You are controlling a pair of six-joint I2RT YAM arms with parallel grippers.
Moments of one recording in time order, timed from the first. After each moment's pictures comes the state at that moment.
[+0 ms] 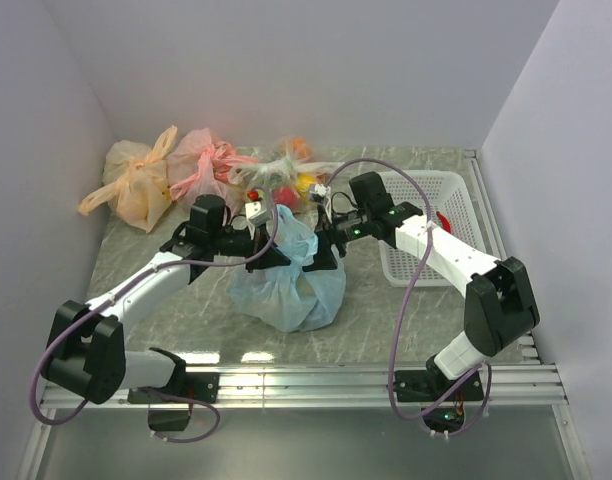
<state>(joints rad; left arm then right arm) -0.40 1.28 0.80 0.00 1.03 0.08 0.52 1.56 1.17 -0.41 -1.01 -0.24</state>
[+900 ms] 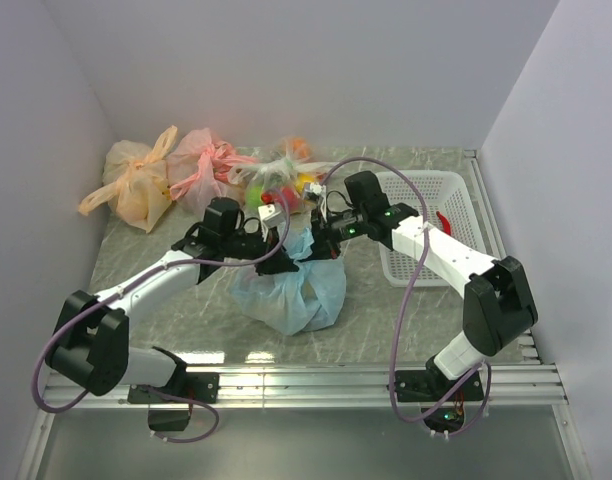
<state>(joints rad) -0.48 1.34 0.82 0.02 0.93 0.00 0.55 1.57 1.17 -0.32 -1.01 -0.16</state>
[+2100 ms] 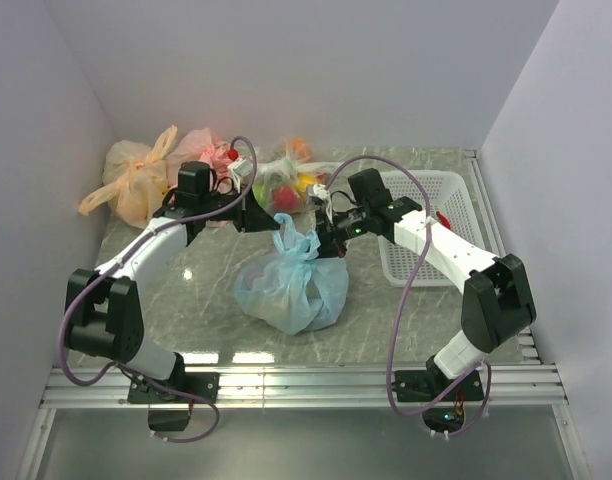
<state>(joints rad) -0.23 1.50 1.06 -0.07 1.06 -0.26 0.51 1.59 1.23 -0.48 -1.07 -0.45</state>
